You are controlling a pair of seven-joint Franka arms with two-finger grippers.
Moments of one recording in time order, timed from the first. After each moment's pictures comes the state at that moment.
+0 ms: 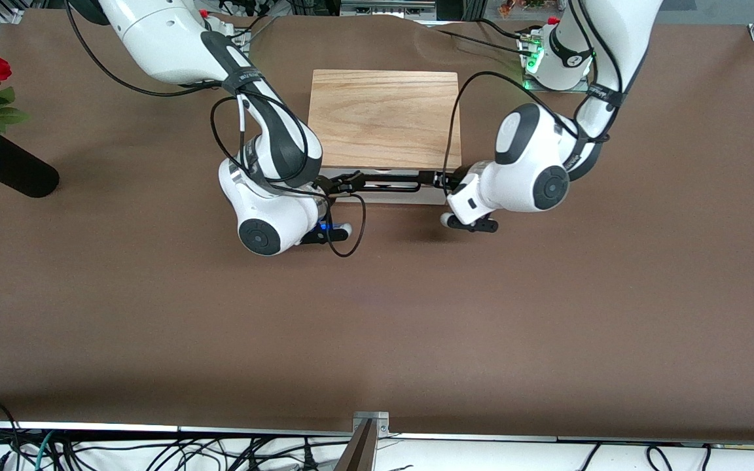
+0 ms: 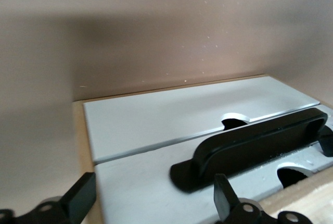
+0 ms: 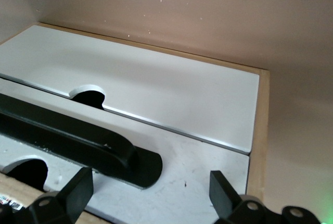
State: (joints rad) left arm -0.25 0.39 -0.22 -1.88 -0.57 1.98 -0.15; right arm 0.41 0.74 0.18 -1.36 0.49 1.59 0.32
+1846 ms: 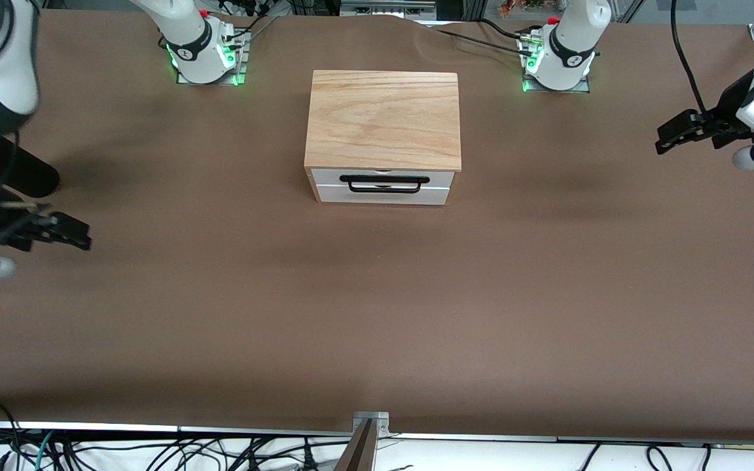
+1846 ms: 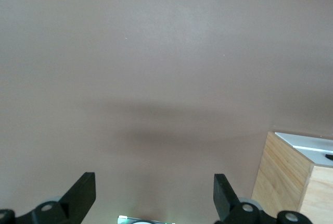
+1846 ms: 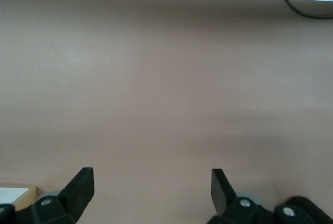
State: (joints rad) left arm -0.05 -0.02 0.02 -1.60 0.00 1.48 -0.18; right arm 0.21 0.36 -0.25 -1.20 0.06 1.61 -0.04
